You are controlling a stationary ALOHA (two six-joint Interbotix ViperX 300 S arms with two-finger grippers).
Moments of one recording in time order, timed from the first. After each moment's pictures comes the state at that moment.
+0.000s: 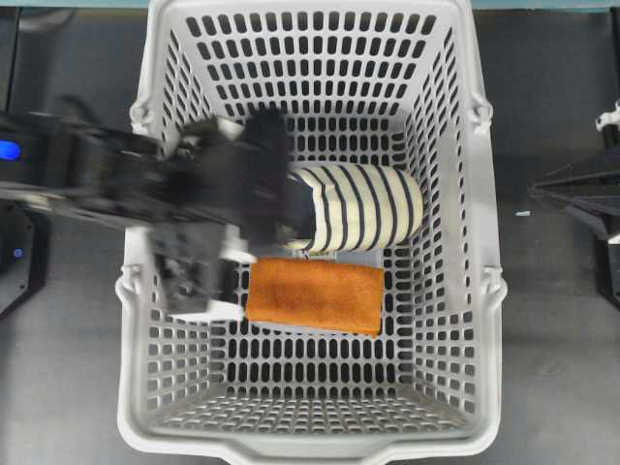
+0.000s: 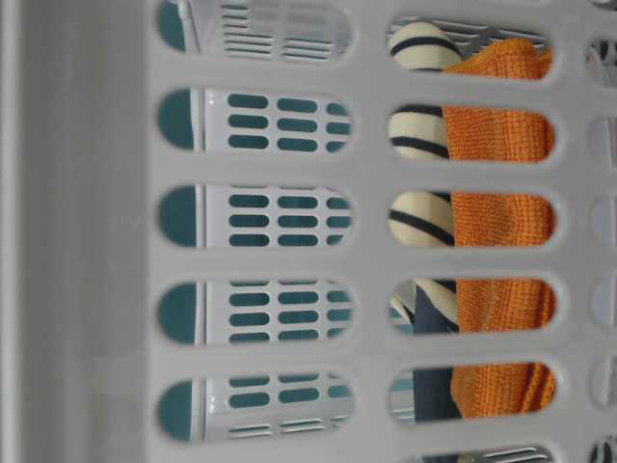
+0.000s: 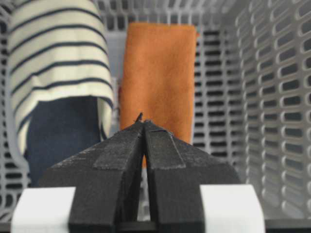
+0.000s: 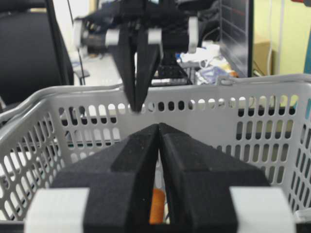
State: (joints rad) left arm -0.11 -0.13 0.11 0.04 0.88 -0.07; right arm 0.02 -0.97 1.18 0.01 -0.31 0.03
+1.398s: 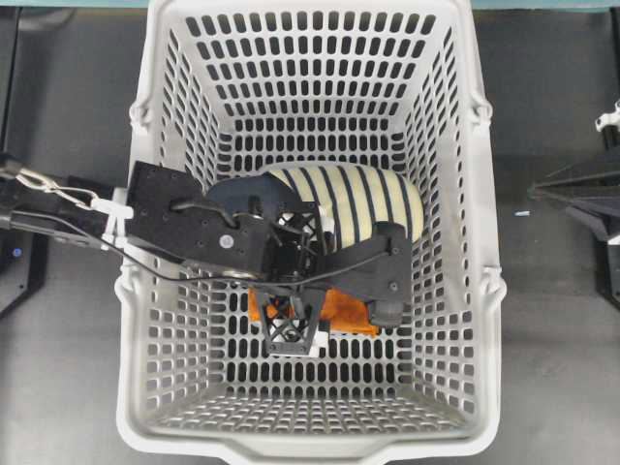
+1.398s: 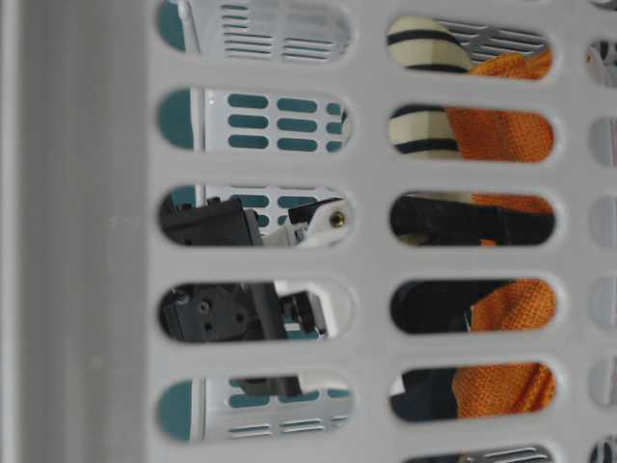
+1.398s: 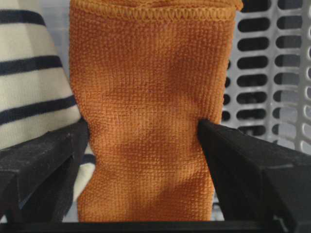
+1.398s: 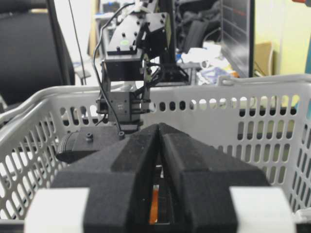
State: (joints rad) left arm -0.13 0.23 0.11 0.04 0.81 -0.08; right arm 0.02 -0.97 1.18 0.01 -0.31 0.03
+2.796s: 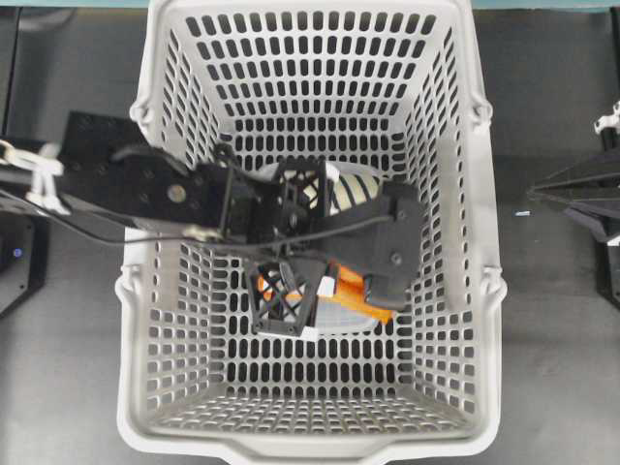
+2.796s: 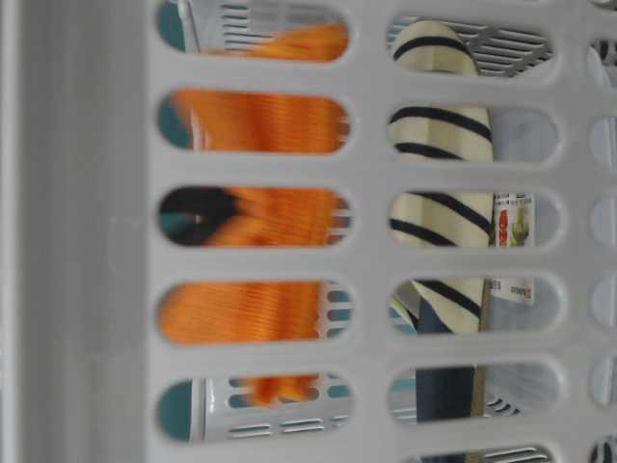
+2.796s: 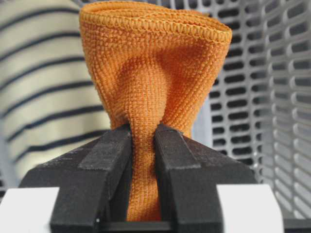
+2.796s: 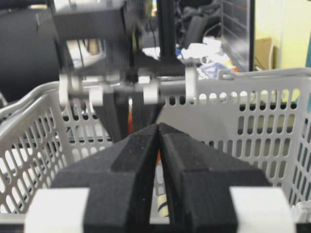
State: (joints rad) left arm -0.11 0.10 -0.10 0.04 0.98 0.03; right arm 0.02 -0.98 1.19 0.02 -0.30 0.04
